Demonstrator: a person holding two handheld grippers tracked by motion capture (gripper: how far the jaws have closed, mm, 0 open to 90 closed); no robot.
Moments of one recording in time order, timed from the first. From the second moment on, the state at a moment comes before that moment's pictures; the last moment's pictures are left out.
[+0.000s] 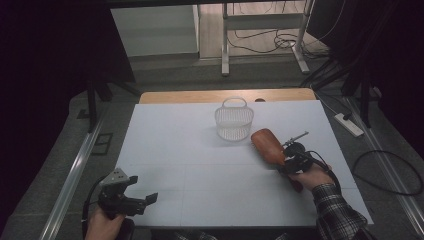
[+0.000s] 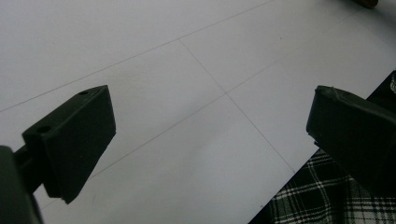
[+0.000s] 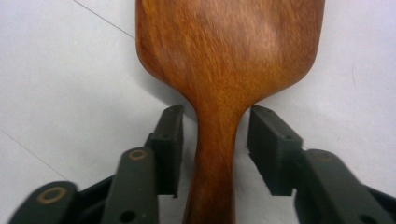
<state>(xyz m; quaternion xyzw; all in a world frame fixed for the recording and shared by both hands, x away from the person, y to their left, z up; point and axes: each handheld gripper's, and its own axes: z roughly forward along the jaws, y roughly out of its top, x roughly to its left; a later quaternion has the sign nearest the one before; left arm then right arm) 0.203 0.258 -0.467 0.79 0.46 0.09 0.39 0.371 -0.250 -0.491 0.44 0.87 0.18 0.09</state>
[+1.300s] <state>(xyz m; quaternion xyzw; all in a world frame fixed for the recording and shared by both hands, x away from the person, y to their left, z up) 0.204 0.258 -0.466 0.79 0.46 0.10 0.40 0.359 -0.268 -0.470 0.48 0.83 0.25 0.10</state>
